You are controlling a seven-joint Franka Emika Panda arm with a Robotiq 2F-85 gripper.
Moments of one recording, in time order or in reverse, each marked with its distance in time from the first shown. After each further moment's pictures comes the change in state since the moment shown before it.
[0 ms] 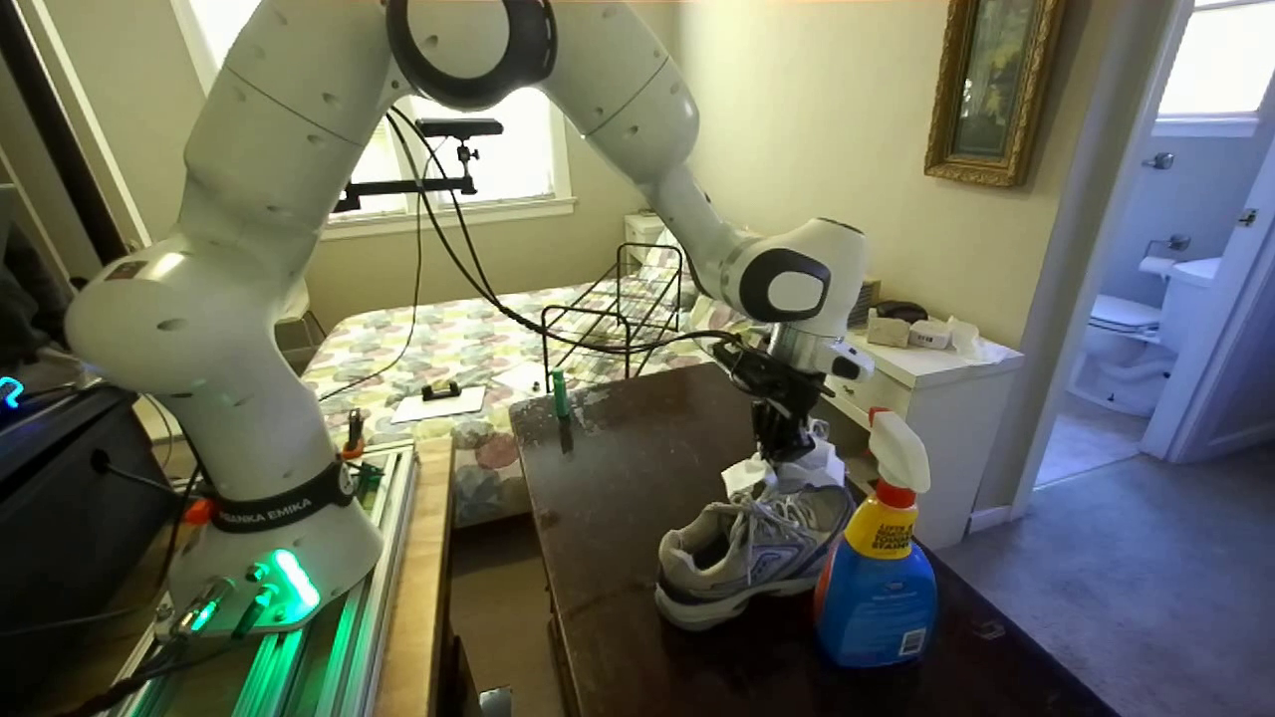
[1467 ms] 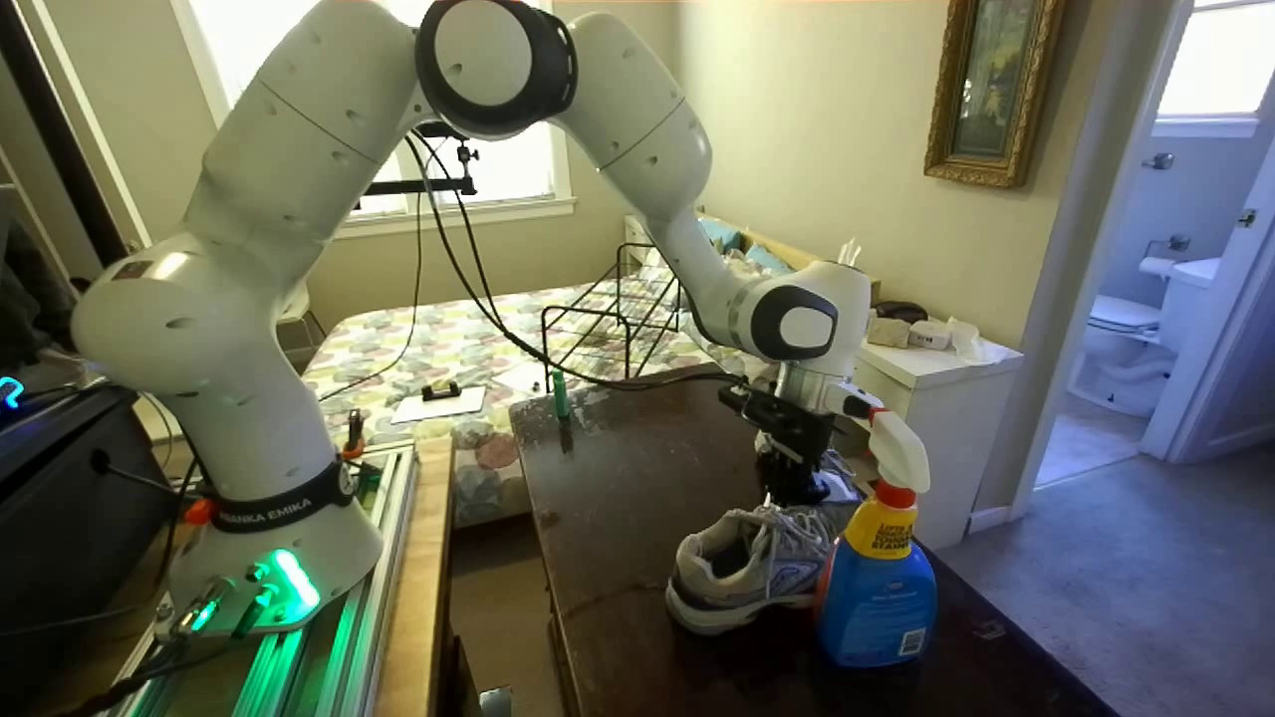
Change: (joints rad) arm 0.042 0.095 -0.102 0.030 -0.125 0.008 0.026
